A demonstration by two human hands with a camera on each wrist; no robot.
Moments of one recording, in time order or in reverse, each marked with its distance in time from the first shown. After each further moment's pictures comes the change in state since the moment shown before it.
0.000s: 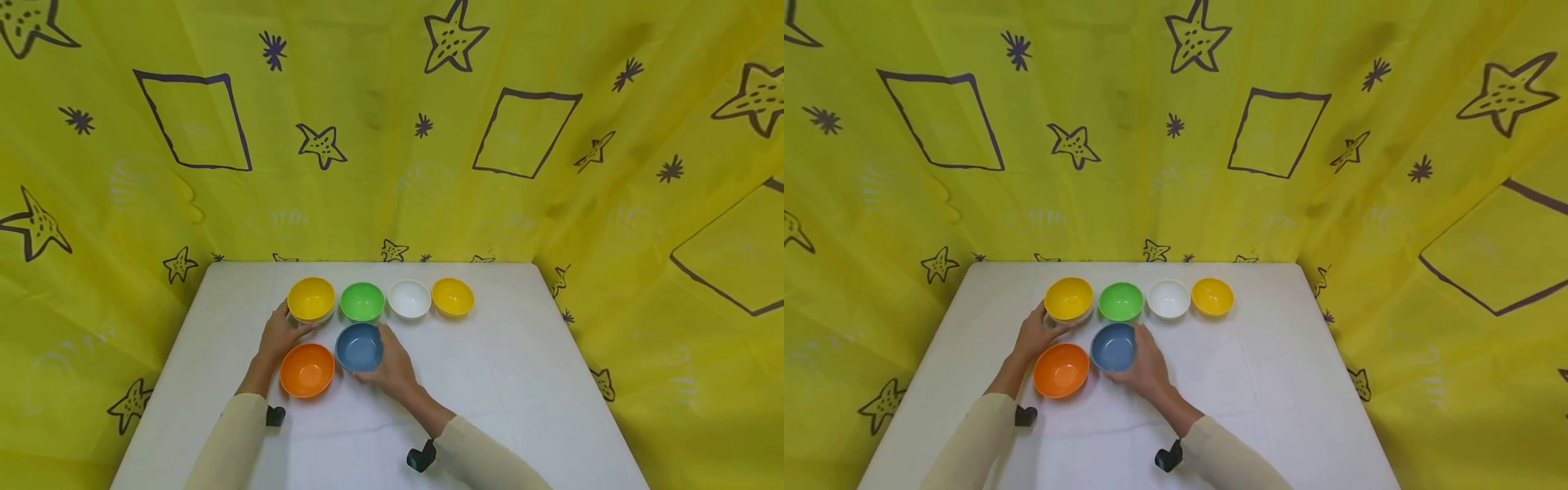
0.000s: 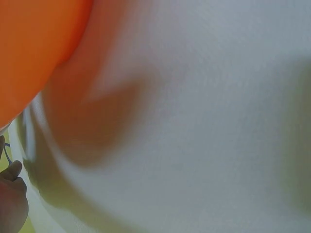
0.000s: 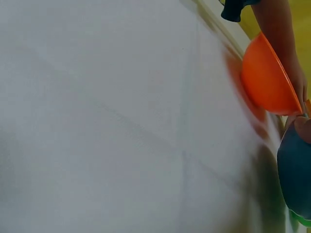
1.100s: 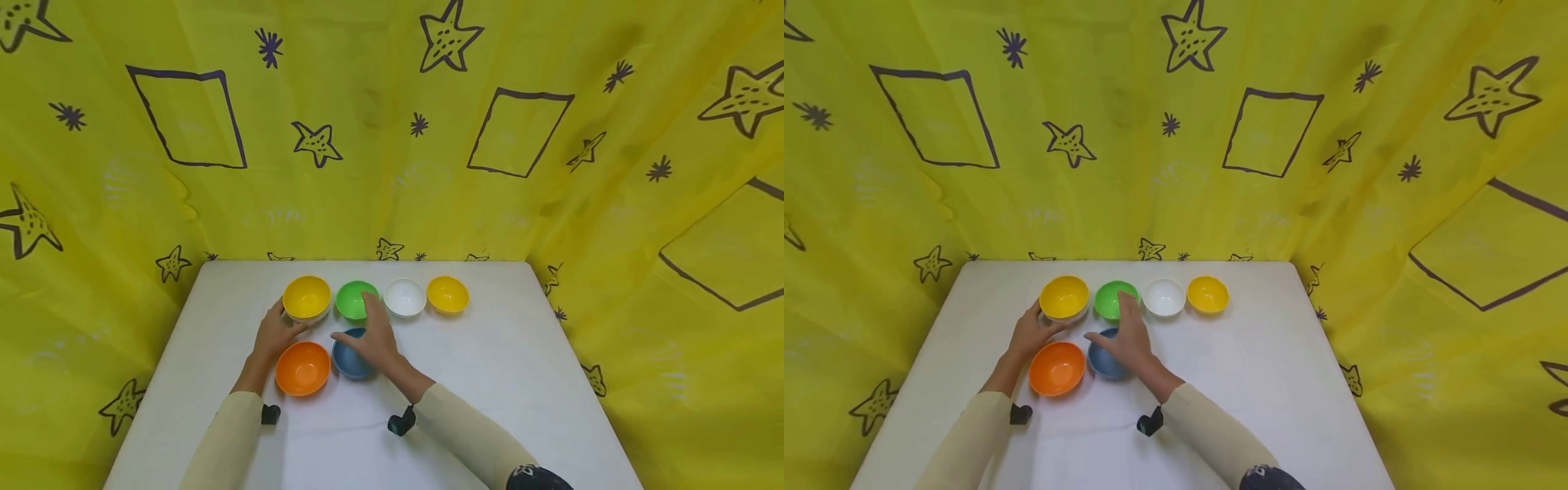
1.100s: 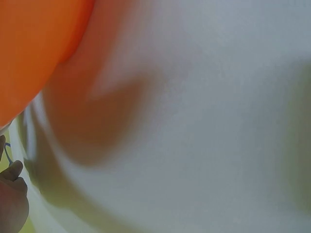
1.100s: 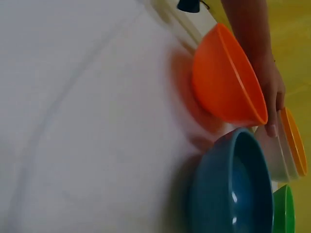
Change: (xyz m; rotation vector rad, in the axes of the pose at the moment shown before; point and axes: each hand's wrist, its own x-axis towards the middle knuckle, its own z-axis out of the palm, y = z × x) left_hand 0.001 -0.001 -0.001 0.004 -0.006 0.012; right_hand 0.050 -0.023 0.003 0.015 0.065 0.013
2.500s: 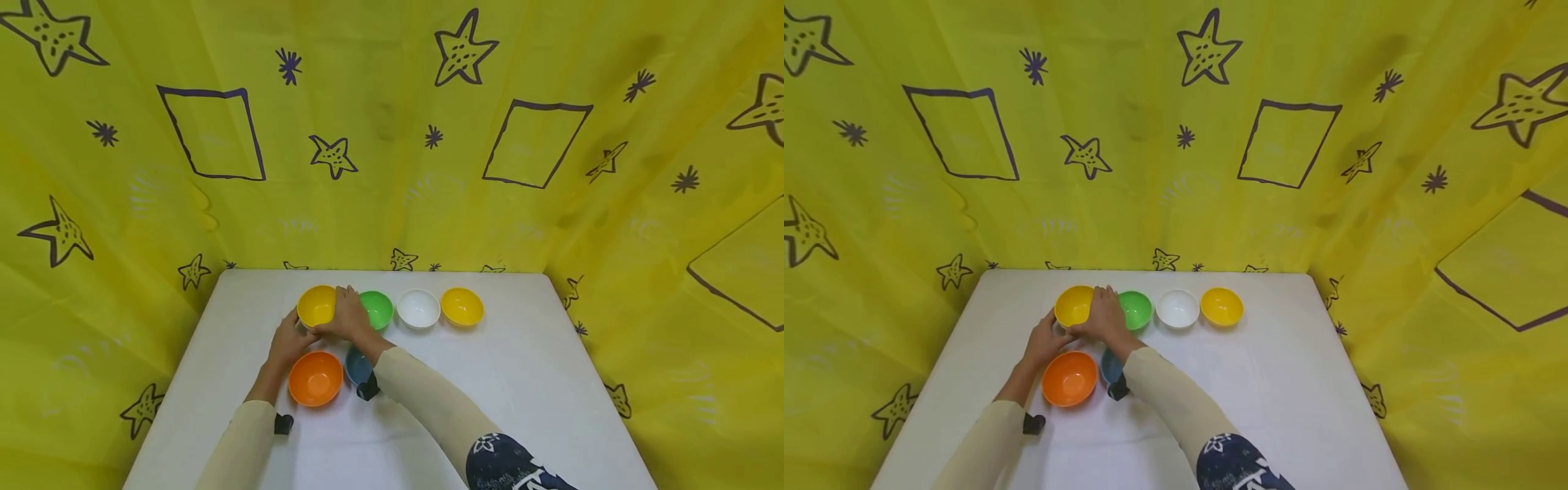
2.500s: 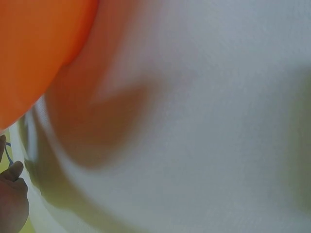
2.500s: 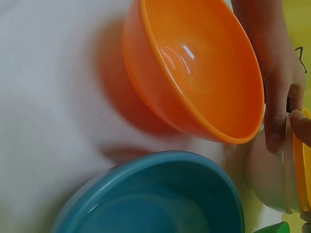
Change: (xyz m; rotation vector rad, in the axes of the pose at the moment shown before) left_hand -0.003 -0.005 -0.003 -0.013 0.015 0.028; right_hand 0.087 -0.044 0.055 -0.411 -0.289 0.056
